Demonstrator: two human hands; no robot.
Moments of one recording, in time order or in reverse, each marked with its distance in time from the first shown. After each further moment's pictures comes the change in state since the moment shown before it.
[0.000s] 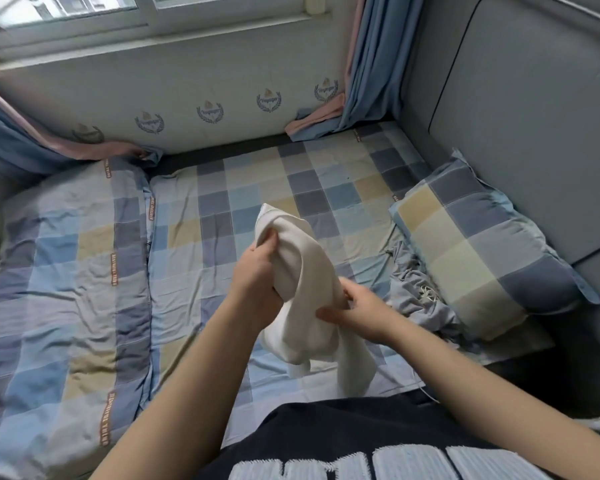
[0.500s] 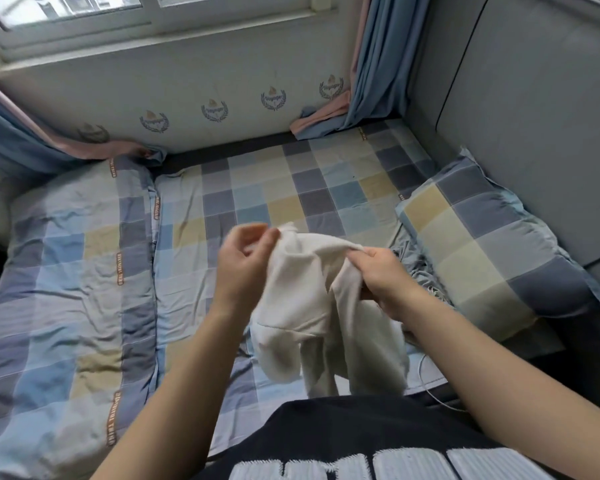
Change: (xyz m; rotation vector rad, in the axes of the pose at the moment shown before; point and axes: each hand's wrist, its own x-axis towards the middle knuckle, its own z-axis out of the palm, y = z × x) left_hand 0.006 0.017 -0.027 0.582 0.046 0.499; right_hand 0.026 -0.045 -0.018 0.334 0.319 0.129
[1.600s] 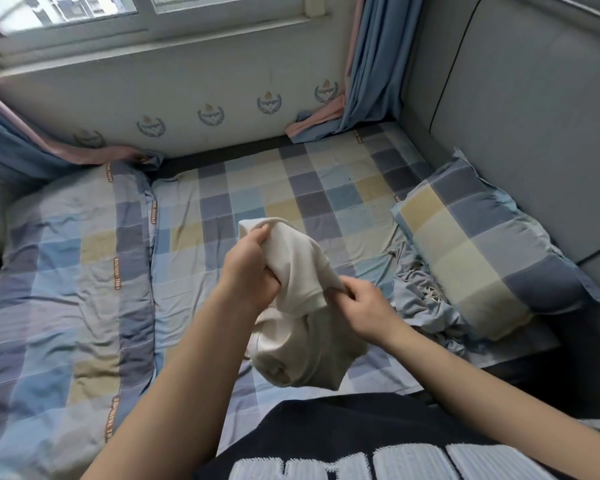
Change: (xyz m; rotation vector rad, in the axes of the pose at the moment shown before) left_hand 0.009 0.021 0.017 -0.706 0.018 -0.648; right_hand -0.021 0.047 0.014 -0.382 -0.059 -0.268
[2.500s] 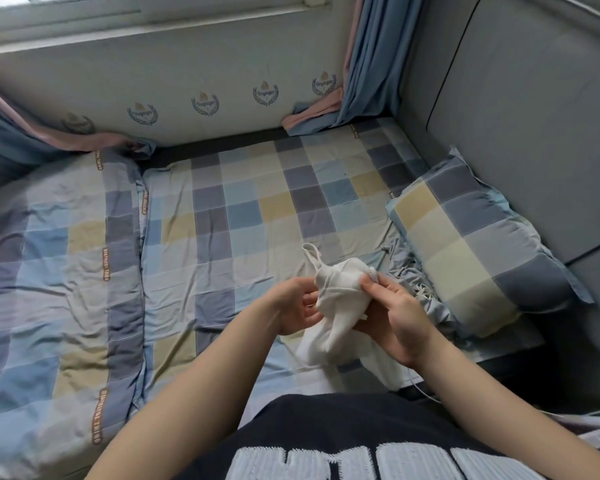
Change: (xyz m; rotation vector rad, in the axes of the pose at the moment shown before) left_hand 0.061 -0.086 -0.021 0.445 -0.242 -0.512; right_hand -0.026 0.004 -0.032 1.034 -0.071 0.269
